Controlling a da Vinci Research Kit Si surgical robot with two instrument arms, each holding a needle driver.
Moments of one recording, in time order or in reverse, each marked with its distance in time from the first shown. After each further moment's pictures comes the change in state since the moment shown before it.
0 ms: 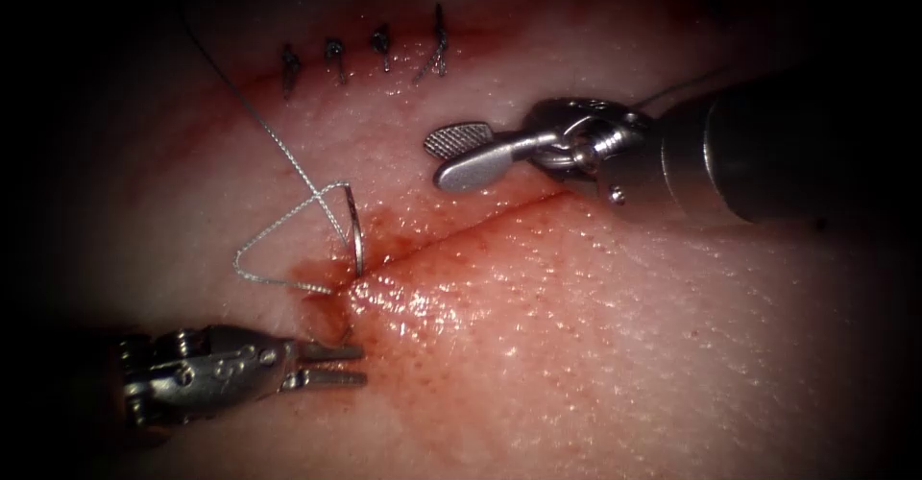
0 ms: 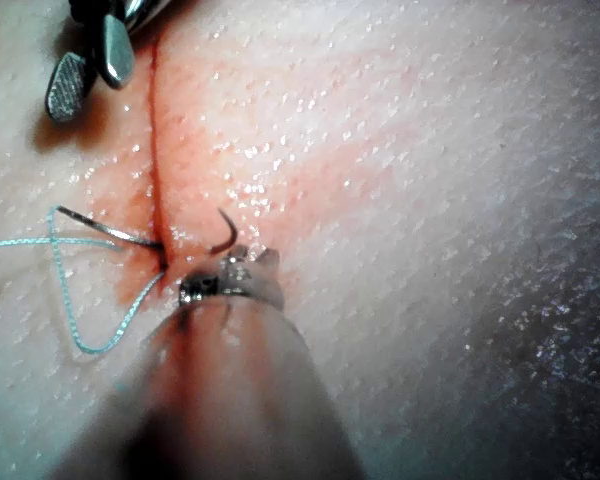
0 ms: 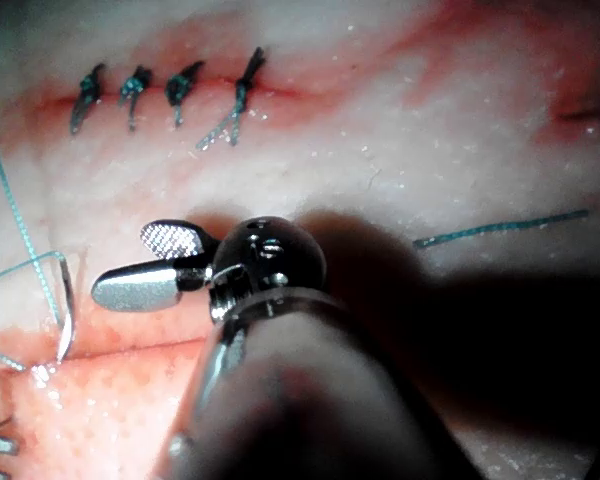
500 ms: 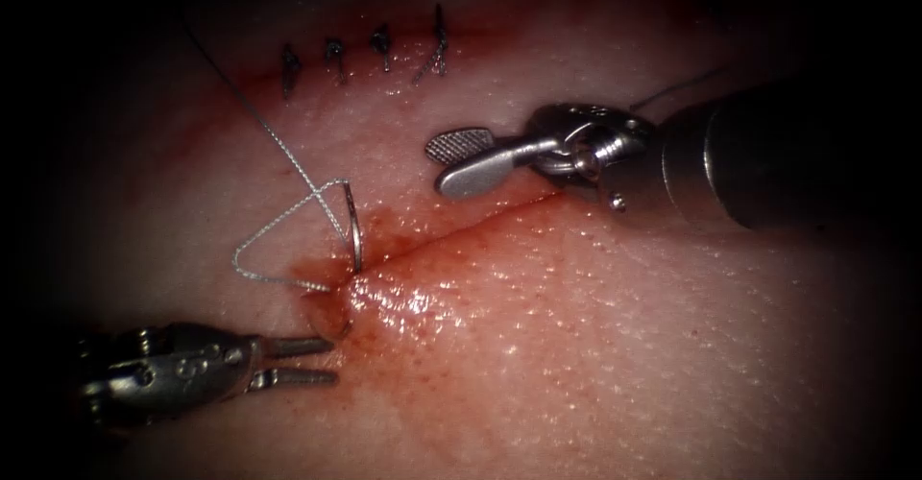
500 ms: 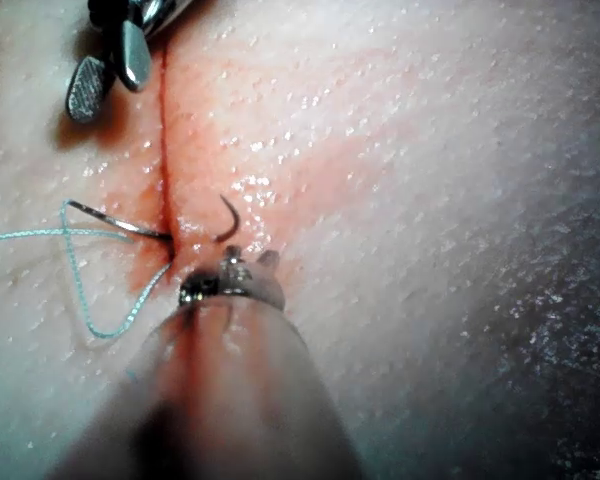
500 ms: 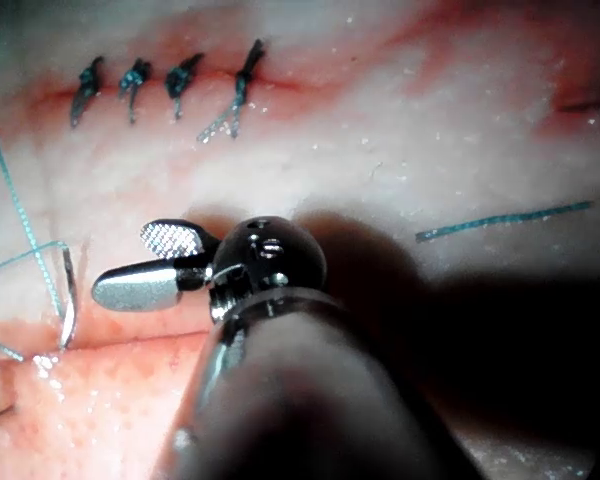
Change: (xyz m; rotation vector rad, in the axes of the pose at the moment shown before) right arm -0.001 0.000 0.001 0.008 -0.018 -0.003; left arm -0.001 0.000 -0.003 0.033 -0.061 -0.030
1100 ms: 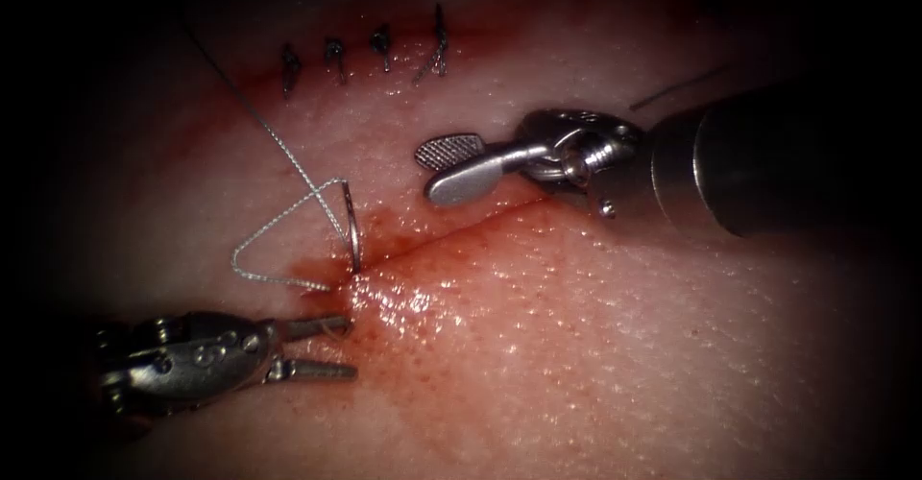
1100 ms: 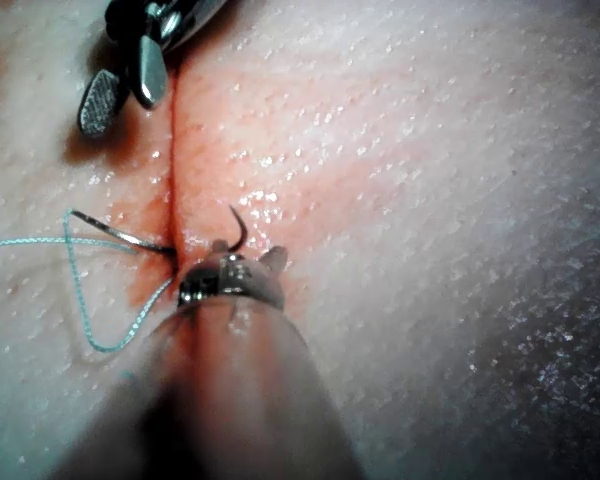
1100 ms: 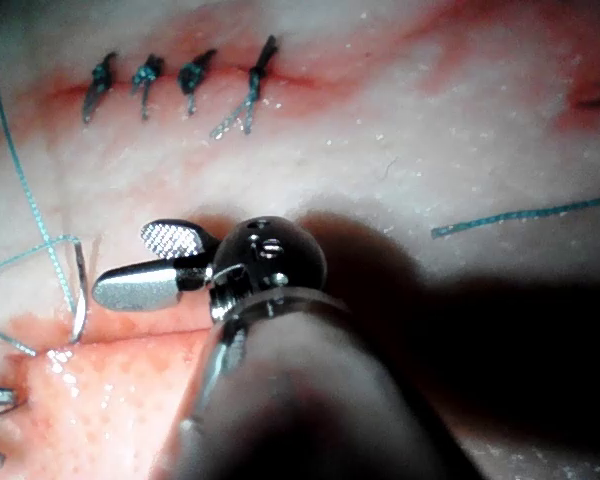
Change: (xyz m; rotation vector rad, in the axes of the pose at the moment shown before) right arm 0.000 0.000 0.001 -0.004 0.002 -0.004; left arm 0.002 -0.001 0.002 -0.010 0.109 -0.023
